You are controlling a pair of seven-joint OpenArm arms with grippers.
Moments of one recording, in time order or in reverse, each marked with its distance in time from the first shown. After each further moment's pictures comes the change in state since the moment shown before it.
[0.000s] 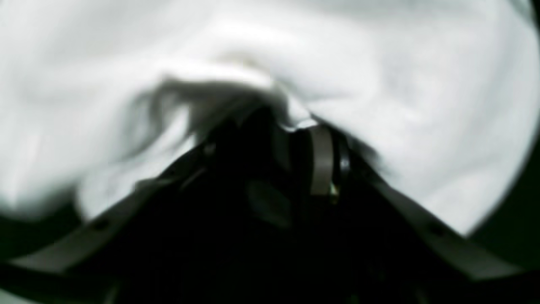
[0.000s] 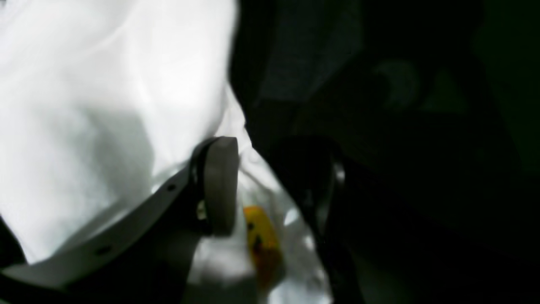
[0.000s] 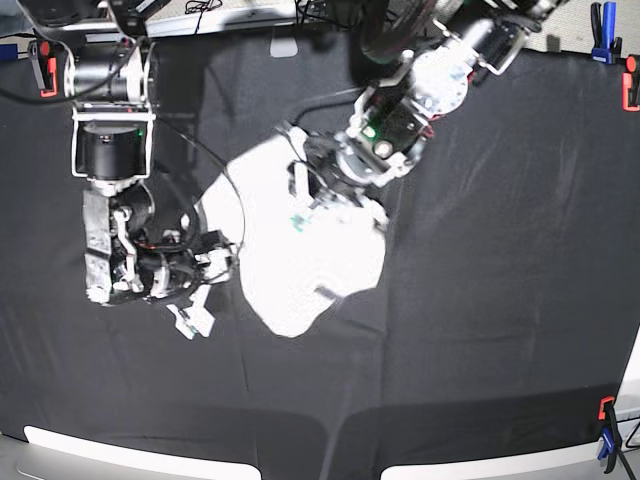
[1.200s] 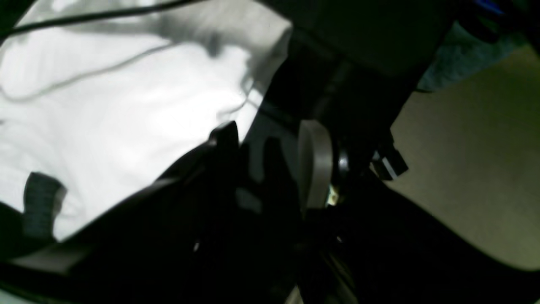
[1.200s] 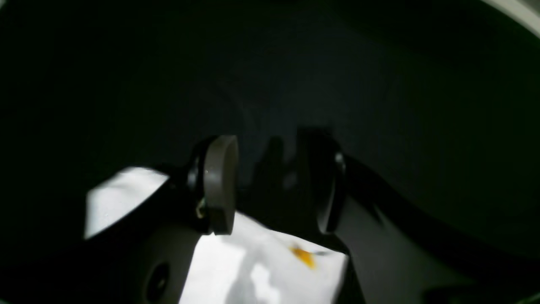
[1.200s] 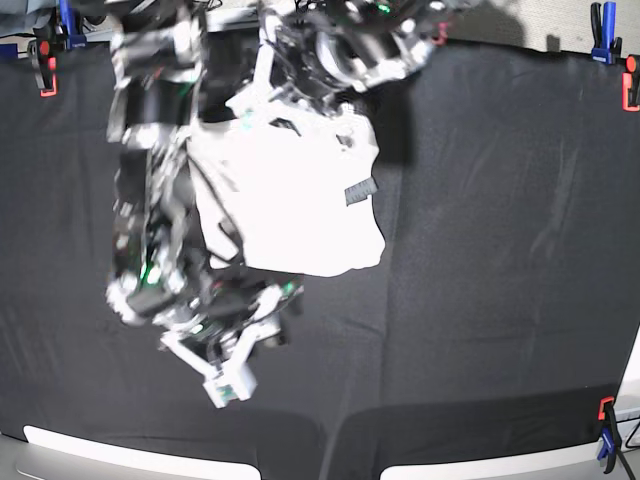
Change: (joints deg) left arm 14.7 -2.3 11.7 36.4 -3.5 -3.1 14.8; right arm -5.4 -9.1 -2.0 33.4 -10.6 -9.5 6.2
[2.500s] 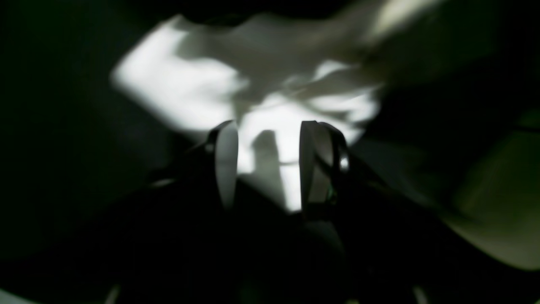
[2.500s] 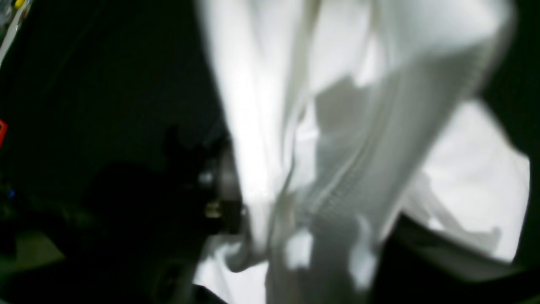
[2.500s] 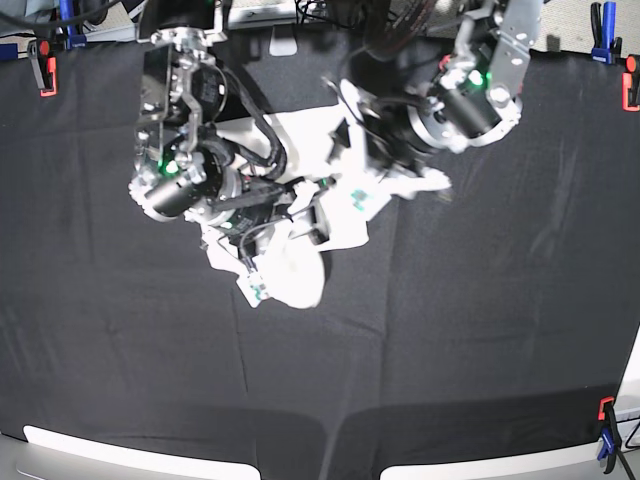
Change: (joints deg) left arm 0.9 0.3 -27.9 2.8 -9.4 -12.1 5.4; right arm -20.2 -6.5 -0.8 16.4 7.4 -0.6 -6.3
